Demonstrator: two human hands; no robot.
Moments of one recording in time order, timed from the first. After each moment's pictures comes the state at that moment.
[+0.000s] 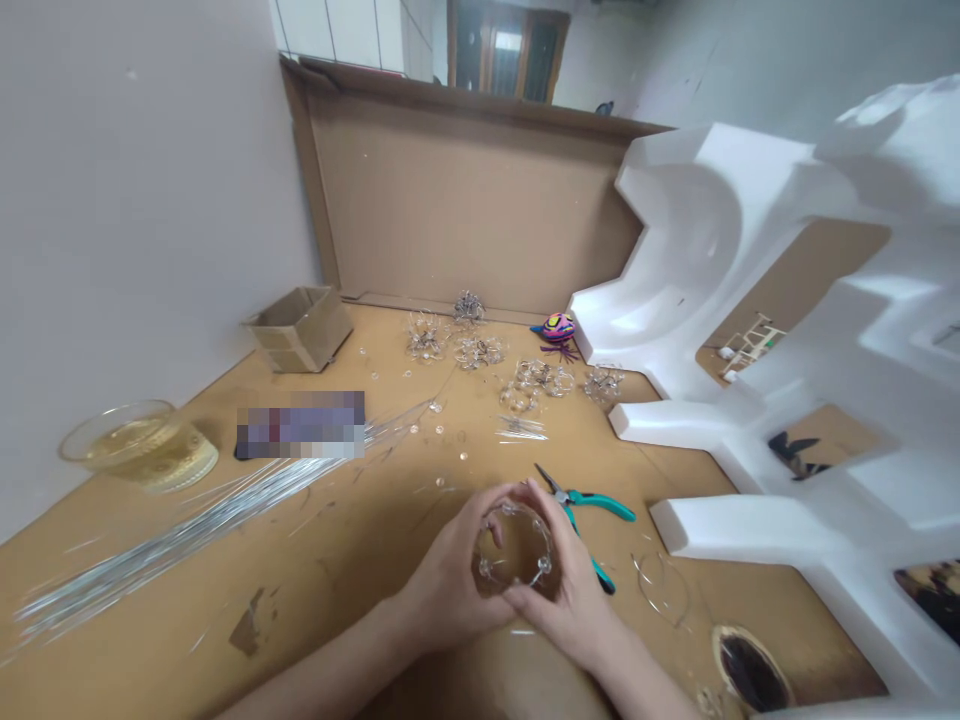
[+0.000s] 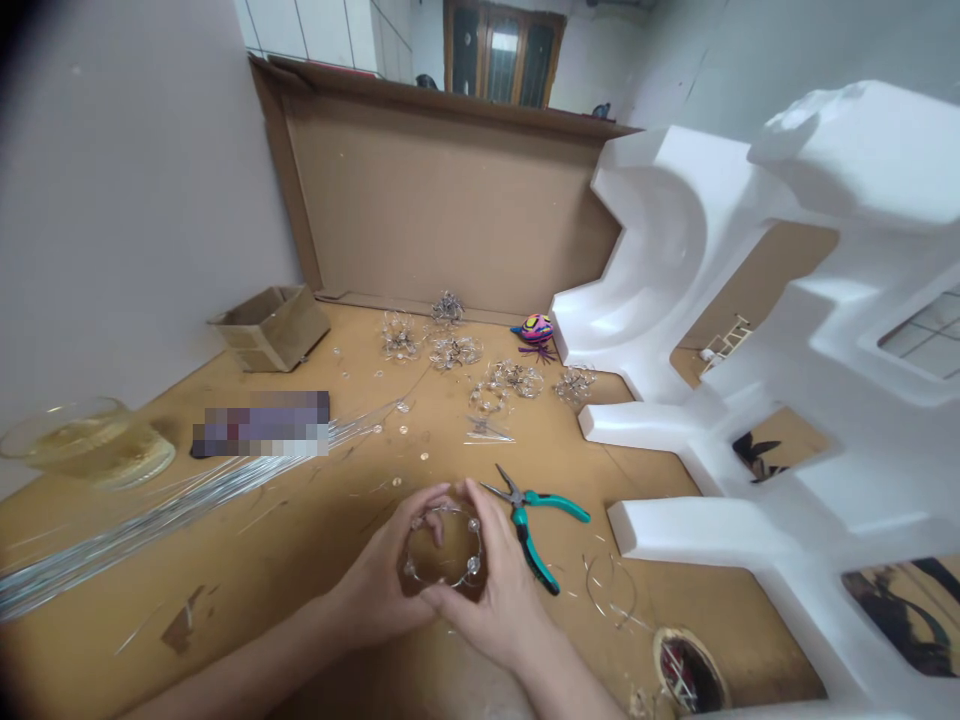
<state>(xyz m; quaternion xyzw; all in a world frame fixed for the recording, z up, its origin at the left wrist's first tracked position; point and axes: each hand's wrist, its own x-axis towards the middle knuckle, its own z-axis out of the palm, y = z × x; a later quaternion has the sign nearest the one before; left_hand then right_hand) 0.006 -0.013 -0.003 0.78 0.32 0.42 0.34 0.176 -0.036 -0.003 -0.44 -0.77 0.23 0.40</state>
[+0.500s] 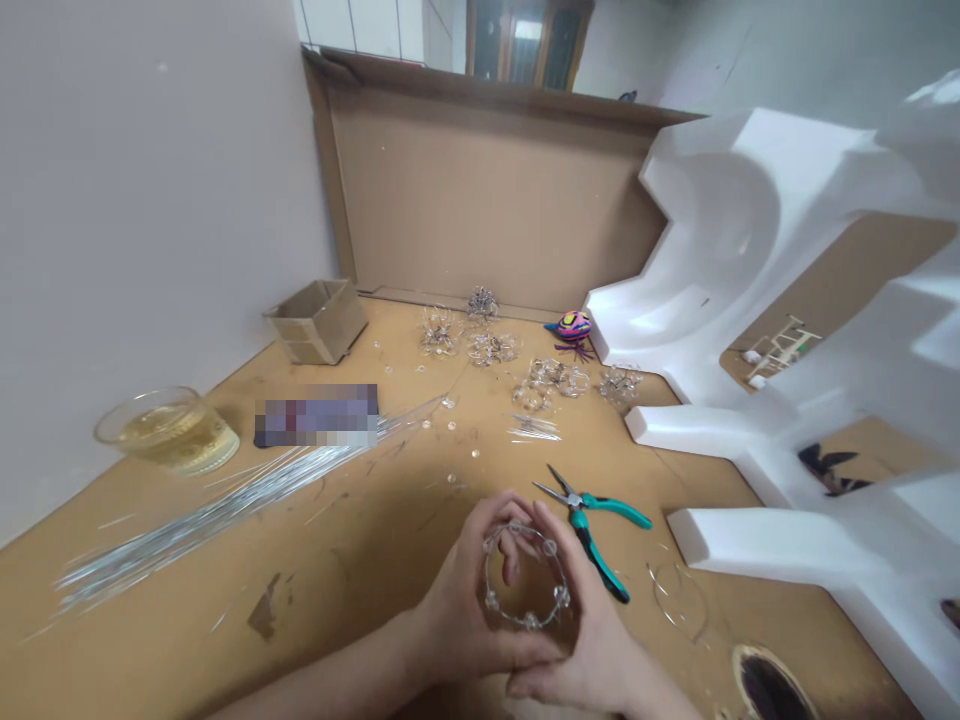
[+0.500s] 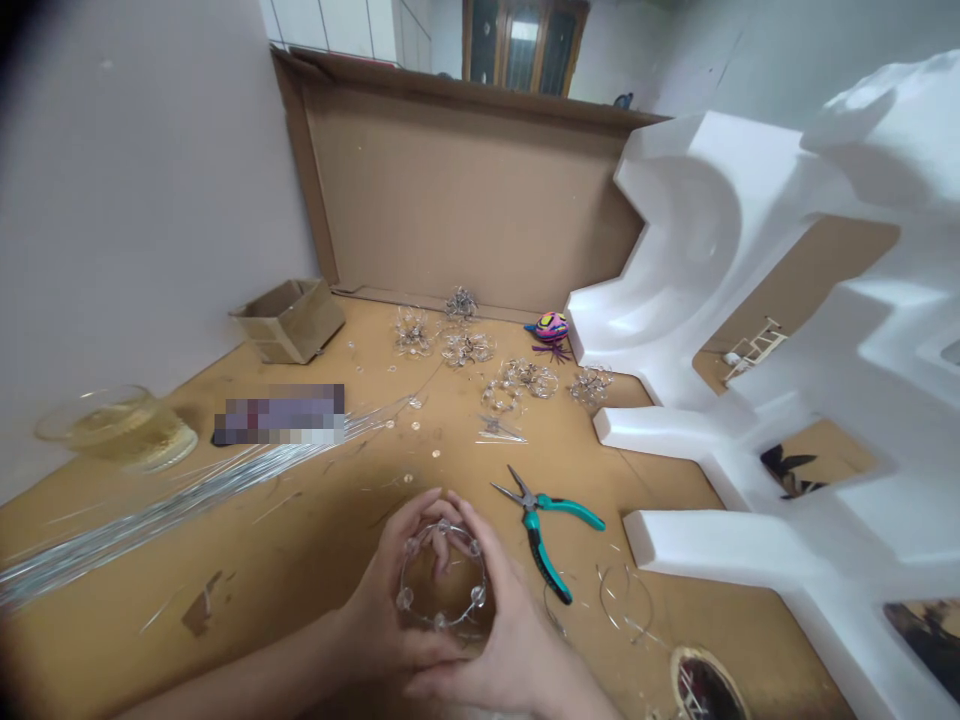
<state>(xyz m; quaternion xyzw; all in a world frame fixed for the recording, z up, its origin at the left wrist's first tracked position) 0.015 -0.032 -0.006 0.69 0.26 0.53 0.41 0.172 -0.053 0.001 -0.37 -0.73 0.42 0.40</state>
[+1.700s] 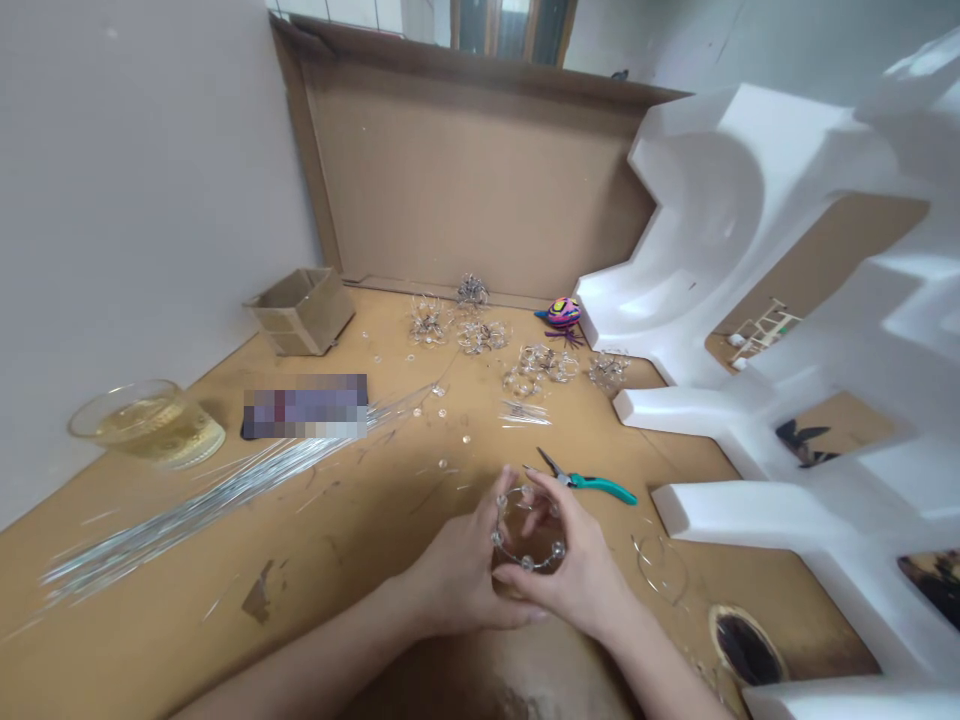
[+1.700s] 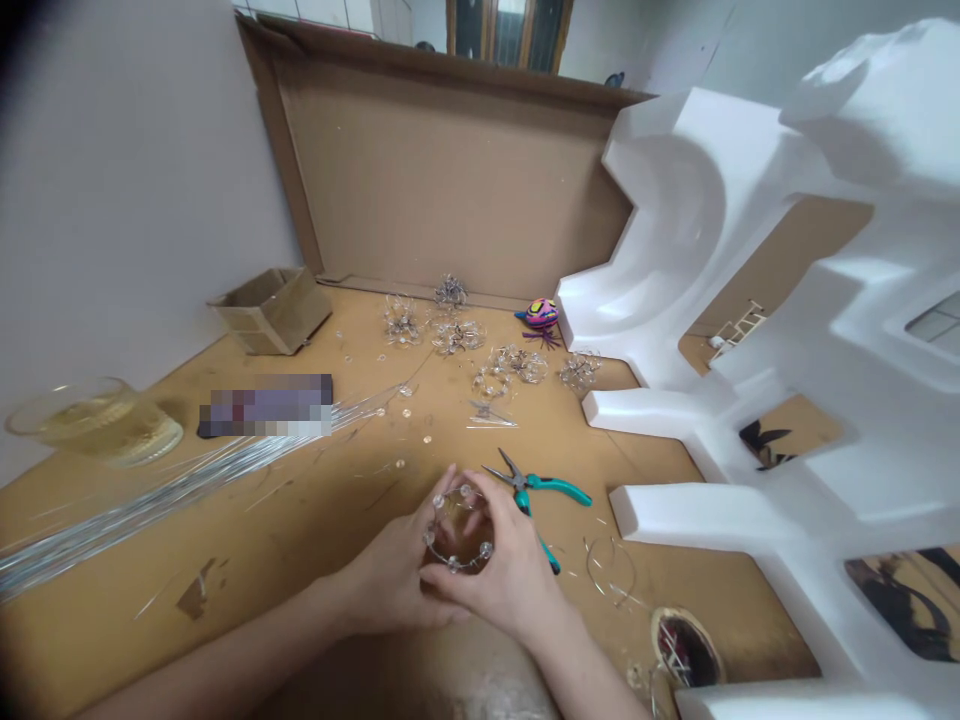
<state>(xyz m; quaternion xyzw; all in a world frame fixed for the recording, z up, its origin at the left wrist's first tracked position) 0.009 -0.020 -0.013 0.80 0.34 0.27 0.41 0.175 -0.039 0.018 -0.53 -0.73 0.25 0.36</state>
